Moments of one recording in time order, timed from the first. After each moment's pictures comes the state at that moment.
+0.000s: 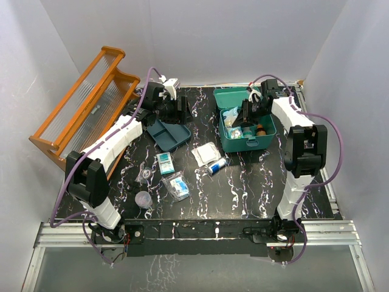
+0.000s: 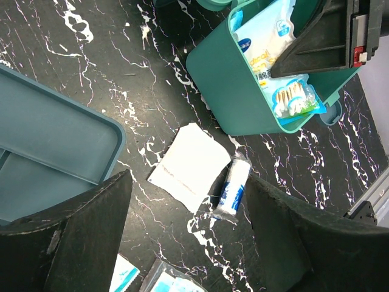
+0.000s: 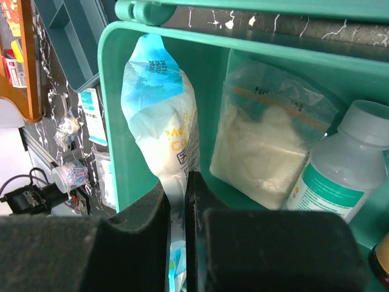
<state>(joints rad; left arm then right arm) -0.45 1.66 1.43 -0.39 0.33 -0.31 0.04 1.98 1.62 -0.76 -0.70 0.16</state>
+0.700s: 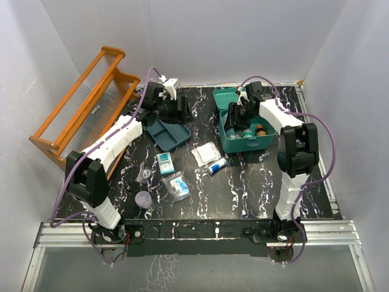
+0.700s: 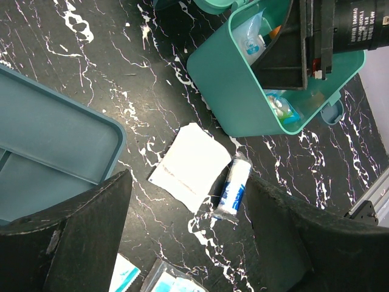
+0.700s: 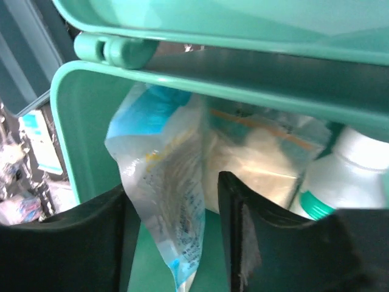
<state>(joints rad) -0.45 1.66 1.43 -0.39 0.33 -0.31 0.16 2.01 1.61 -0.70 -0.48 0.19</state>
